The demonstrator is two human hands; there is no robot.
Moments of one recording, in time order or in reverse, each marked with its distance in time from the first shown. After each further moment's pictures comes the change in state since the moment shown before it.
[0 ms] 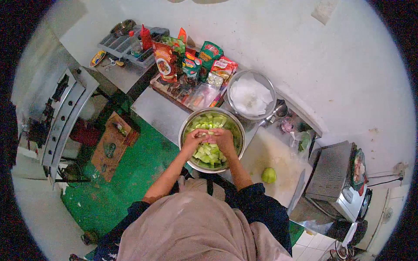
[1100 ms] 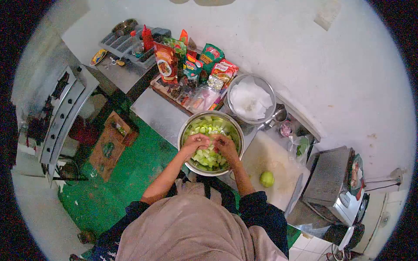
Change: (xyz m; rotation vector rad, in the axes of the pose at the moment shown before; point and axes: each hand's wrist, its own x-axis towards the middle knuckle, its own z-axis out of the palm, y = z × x) left_hand 0.008 -0.011 -0.009 -0.108 -0.139 -0.172; right_hand -0.019 0.001 -0.015 -0.044 -0.067 -0.072
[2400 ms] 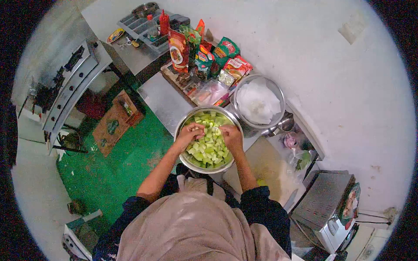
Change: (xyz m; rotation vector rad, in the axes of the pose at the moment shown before) left_hand -0.002 0.006 0.012 -0.071 0.273 0.141; right_hand 0.040 0.008 -0.043 -0.473 0.057 -0.339
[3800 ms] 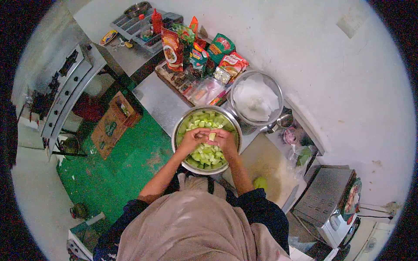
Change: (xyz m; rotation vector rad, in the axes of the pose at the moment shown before) left_hand 0.001 -0.023 0.010 0.312 -0.181 0.236; right_hand -0.013 -0.032 0.010 0.779 -0.210 0.492
